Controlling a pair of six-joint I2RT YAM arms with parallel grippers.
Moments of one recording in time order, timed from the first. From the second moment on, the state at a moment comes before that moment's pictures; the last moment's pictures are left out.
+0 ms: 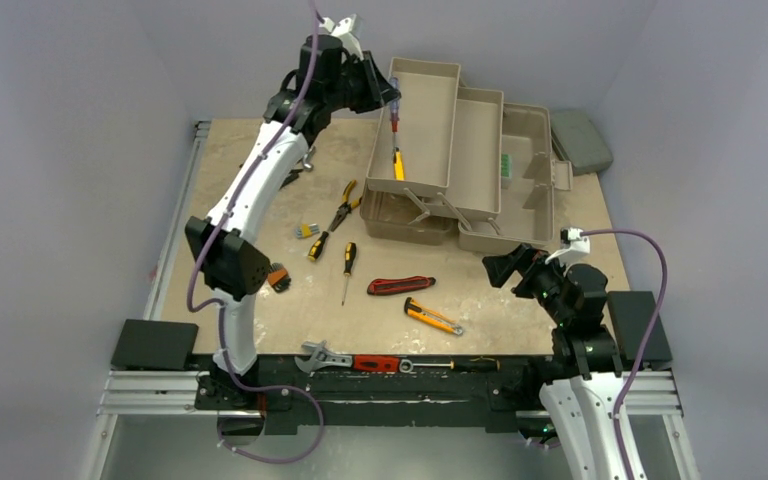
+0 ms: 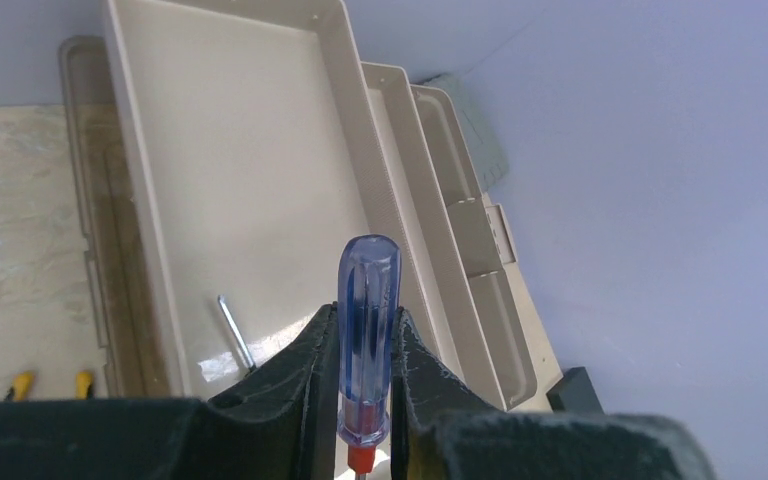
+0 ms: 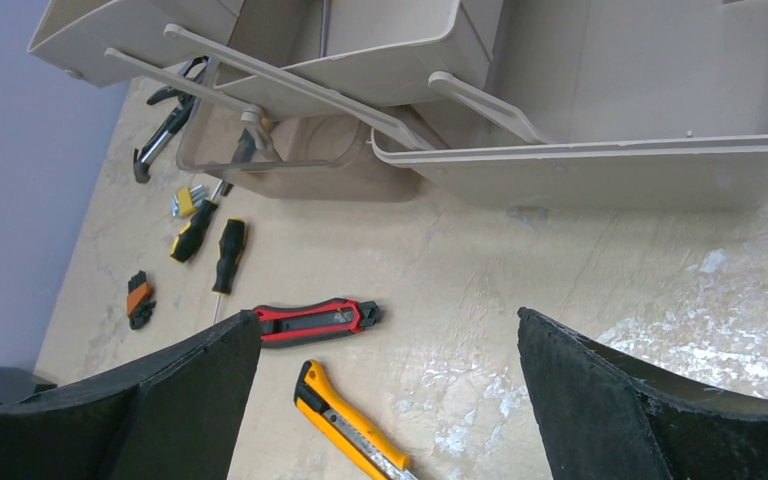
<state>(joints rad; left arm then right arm) -0.44 1.98 2.25 -0.54 0.24 -0.57 0.07 0.36 0.45 -0.40 -0.25 0.52</state>
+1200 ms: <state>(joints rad) -0.44 1.43 1.73 -0.56 0.25 -0.53 0.28 0.76 0.53 -0.30 -0.46 0.37</state>
